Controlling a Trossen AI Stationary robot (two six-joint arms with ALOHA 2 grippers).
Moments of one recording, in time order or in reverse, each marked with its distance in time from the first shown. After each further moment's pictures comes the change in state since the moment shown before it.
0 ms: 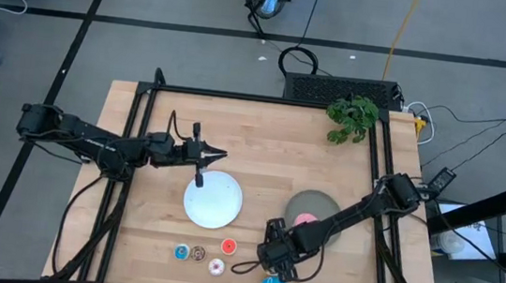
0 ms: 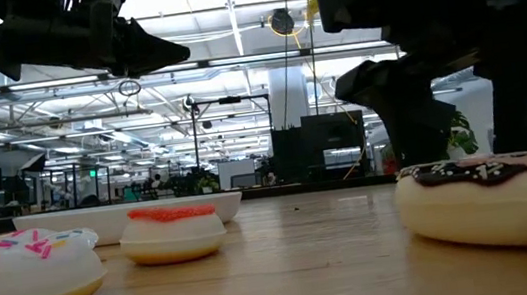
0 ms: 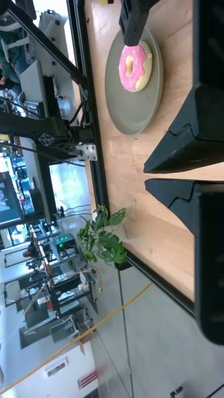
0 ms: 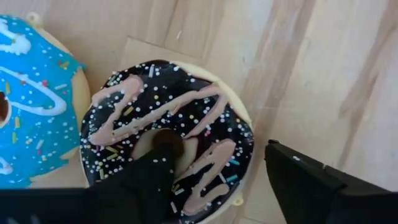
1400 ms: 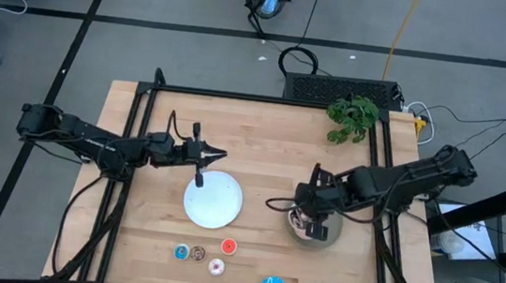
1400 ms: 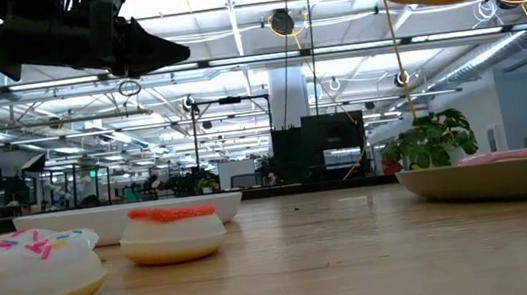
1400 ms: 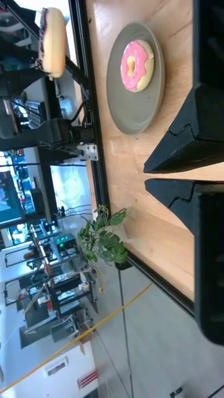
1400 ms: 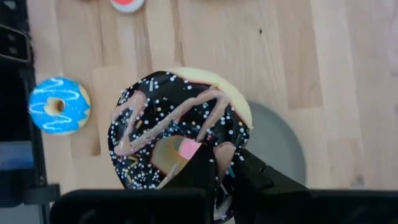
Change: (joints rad) left arm 0.000 0.000 0.000 0.005 0.000 -0.004; right arm -0.181 -0.545 0.048 -0.512 0.032 0.256
